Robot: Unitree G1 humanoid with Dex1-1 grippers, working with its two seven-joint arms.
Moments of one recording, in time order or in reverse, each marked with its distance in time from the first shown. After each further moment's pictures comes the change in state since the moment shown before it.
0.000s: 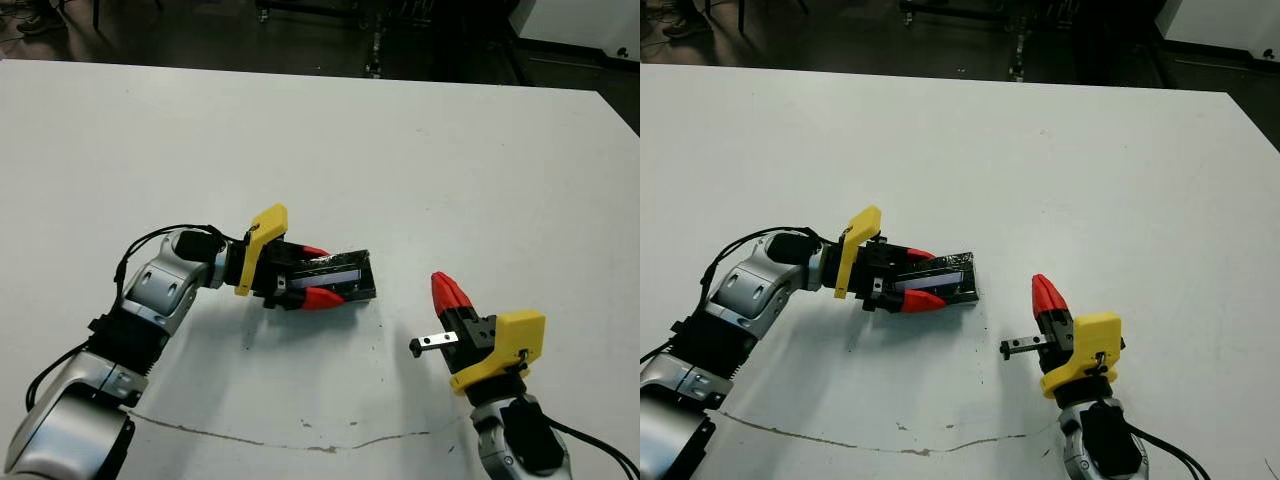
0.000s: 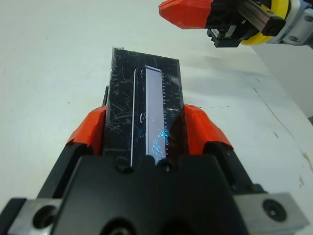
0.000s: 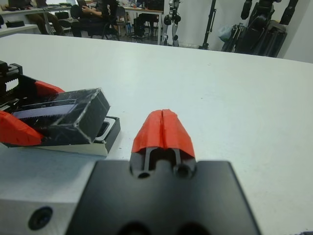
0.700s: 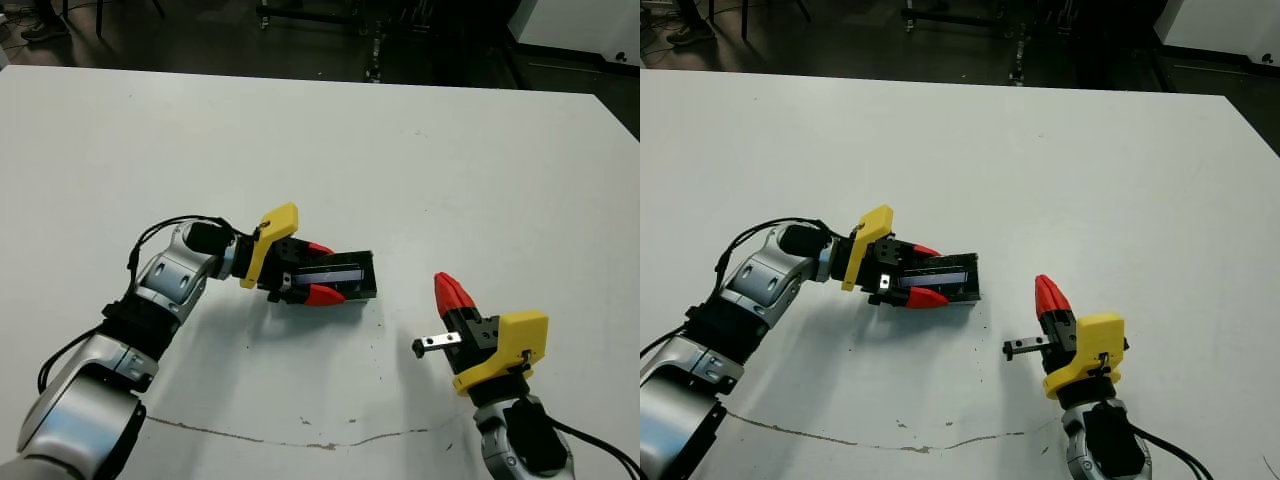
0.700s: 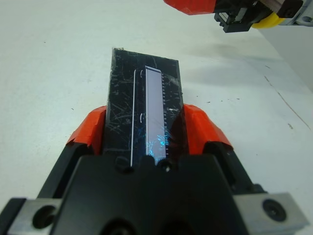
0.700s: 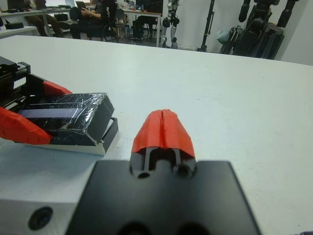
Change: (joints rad) left arm -0.049 -0.009 -0.016 0.086 0.052 -0.065 -0.013; right arm 0.002 -0.002 -0.006 -0.001 0.003 0.000 0.000
